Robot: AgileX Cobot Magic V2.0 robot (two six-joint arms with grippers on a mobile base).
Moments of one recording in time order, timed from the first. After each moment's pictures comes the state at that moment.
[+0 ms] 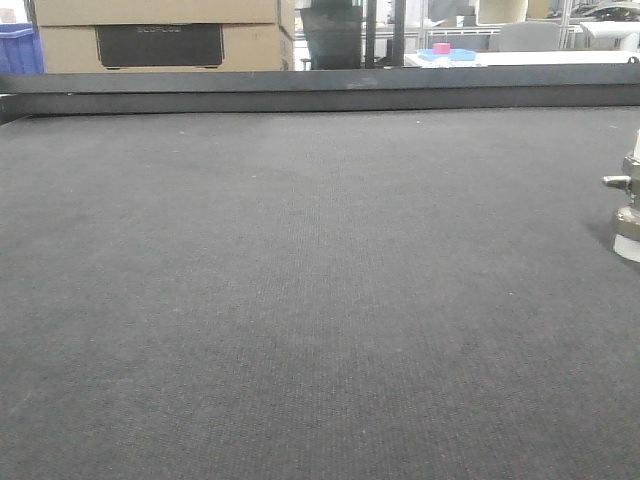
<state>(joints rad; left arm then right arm) 0.06 0.08 -0.33 0.08 0.12 0.02 0.05 0.02 -0.32 0.18 0.08 -0.09</state>
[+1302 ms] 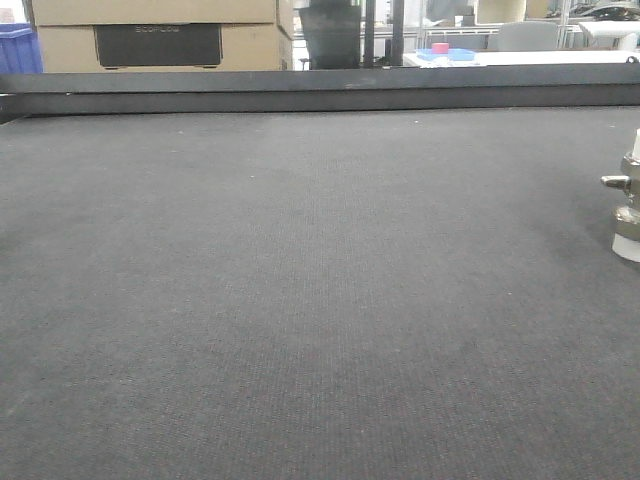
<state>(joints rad) -0.02 0.73 -0.92 -0.04 0.64 0.02 0.08 1.46 -1.39 0.12 1.11 -0.10</state>
